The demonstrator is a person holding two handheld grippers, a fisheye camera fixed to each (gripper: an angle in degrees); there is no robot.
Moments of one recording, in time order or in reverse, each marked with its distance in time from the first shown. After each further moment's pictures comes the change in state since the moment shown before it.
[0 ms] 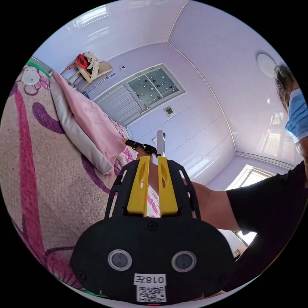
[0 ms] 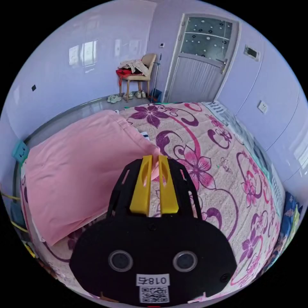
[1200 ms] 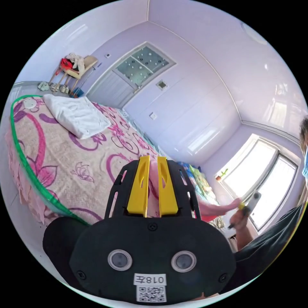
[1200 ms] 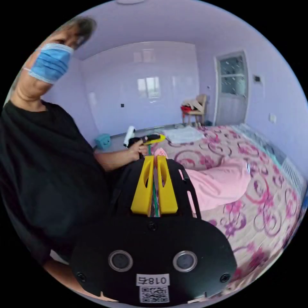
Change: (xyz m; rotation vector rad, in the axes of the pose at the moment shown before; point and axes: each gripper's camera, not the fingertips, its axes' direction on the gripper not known) left arm 0.172 0.021 0.007 -0.267 -0.100 0.139; right arm 0.168 0.421 -0.535 0.297 -0.556 -0.143
